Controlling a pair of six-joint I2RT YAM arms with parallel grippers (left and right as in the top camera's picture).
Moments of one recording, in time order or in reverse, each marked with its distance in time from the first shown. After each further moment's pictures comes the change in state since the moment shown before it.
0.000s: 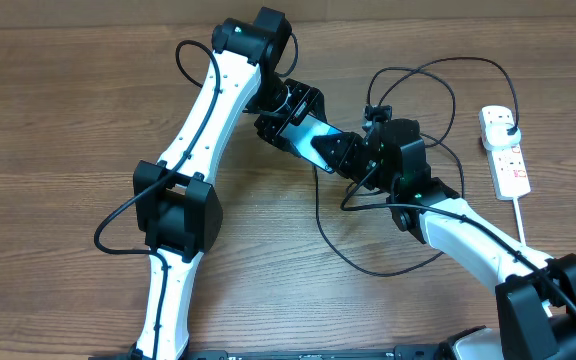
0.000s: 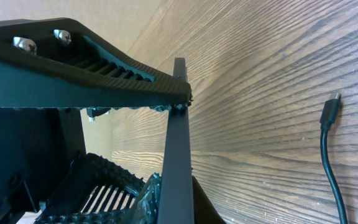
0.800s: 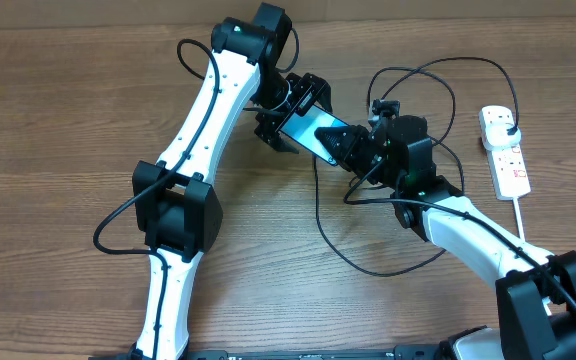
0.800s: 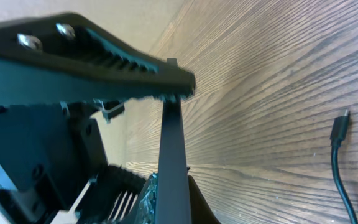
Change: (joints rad) left arm 0.003 0.000 0.010 0.060 -0.003 0.087; right arm -0.034 0.011 -0.002 0.063 -0.014 0.059
